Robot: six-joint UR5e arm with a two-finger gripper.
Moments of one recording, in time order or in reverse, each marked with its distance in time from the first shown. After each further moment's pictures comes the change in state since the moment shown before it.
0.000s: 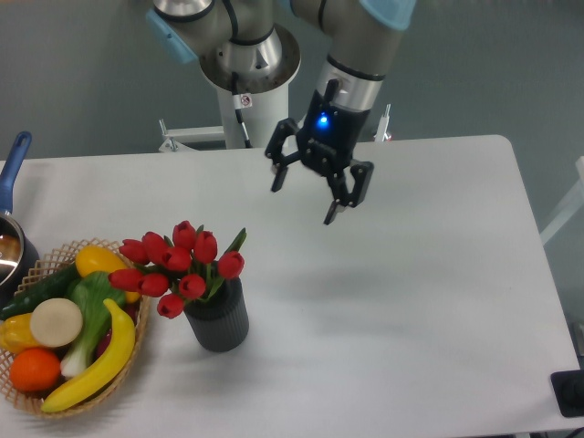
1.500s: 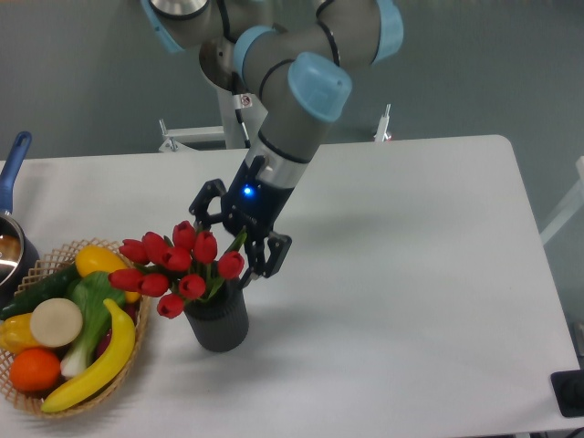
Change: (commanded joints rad) arm -0.199 -0.196 0.037 0.250 -0.035 -0.132
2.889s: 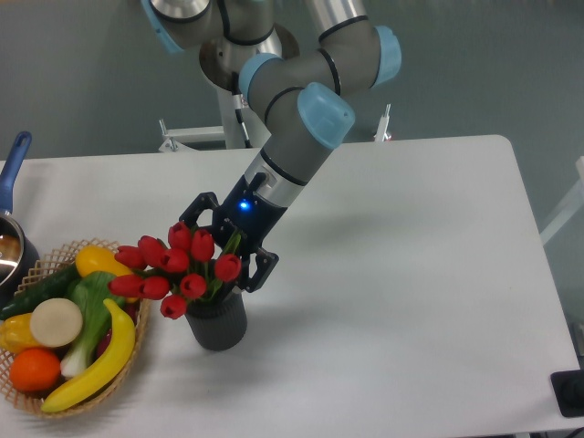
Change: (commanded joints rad) arm 0.049 -0.014 -0.057 0.003 -0.201 0.058
